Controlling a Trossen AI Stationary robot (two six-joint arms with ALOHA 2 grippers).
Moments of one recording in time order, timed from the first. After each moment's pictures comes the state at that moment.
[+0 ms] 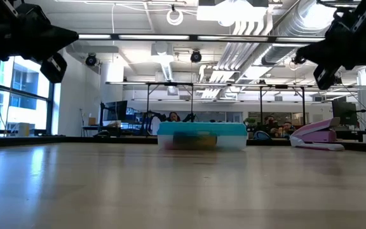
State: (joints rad) left arm 0.11 0.01 0.01 0.08 0.02 -0.46; right arm -0.28 0.00 0.08 -0.06 -0.23 0.46
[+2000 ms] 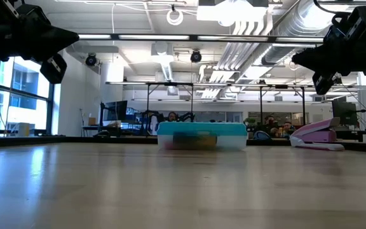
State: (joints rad) left arm 0.11 0.01 0.01 0.07 0.01 -0.47; right arm -0.28 0.02 0.01 0.04 -0.17 0.45
